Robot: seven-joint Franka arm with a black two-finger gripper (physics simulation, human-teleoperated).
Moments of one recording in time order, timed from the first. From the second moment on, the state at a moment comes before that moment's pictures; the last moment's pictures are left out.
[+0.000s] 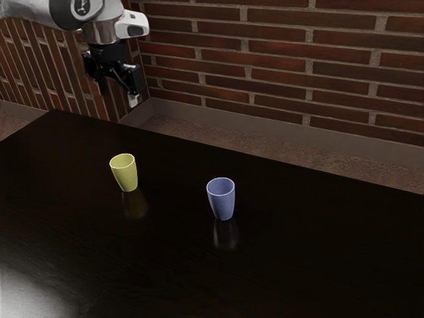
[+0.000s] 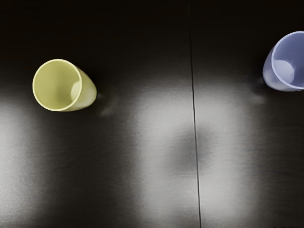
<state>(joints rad) 0.01 0.03 -0.05 -1.51 0.14 1.59 0.02</state>
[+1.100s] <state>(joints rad) 0.01 0.24 0.03 -1.50 0.13 1.74 0.11</state>
